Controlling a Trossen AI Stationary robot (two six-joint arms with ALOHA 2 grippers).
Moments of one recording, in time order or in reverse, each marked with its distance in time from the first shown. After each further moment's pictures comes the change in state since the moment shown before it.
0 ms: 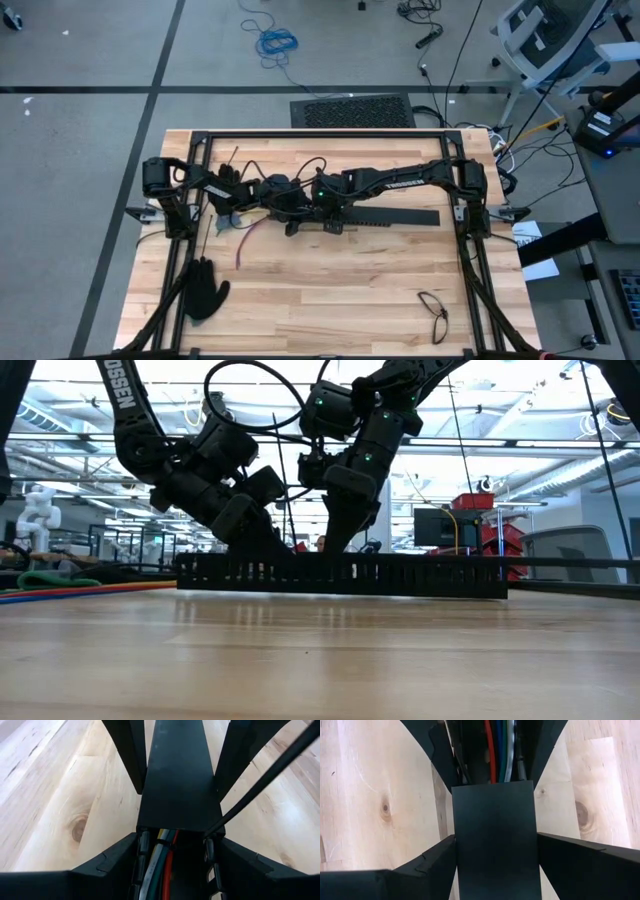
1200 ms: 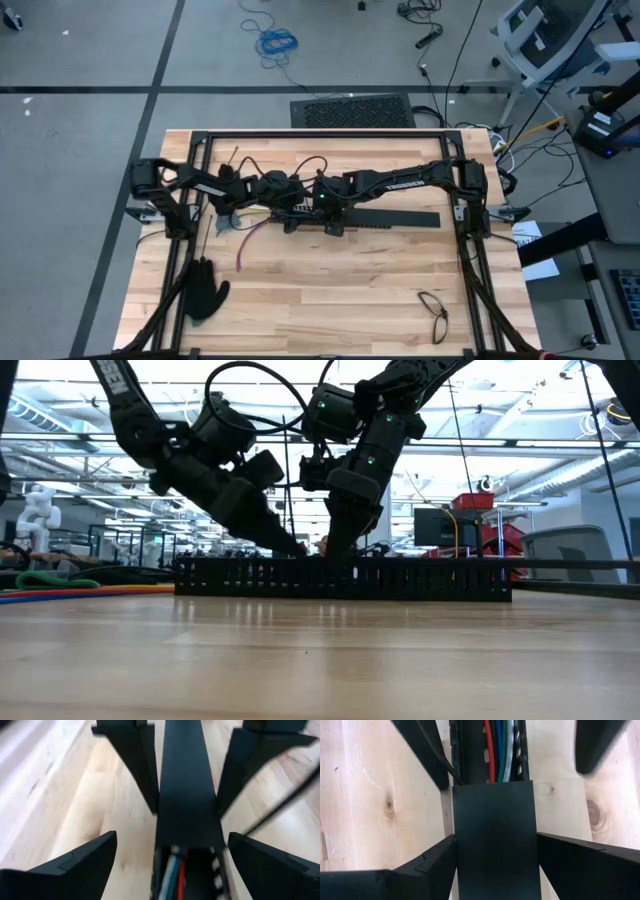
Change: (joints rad) left arm 0.001 -0.074 0.015 -0.088 -0.014 0.047; right arm 0.002 -0.003 -0.032 0.020 -0.003 -0.007
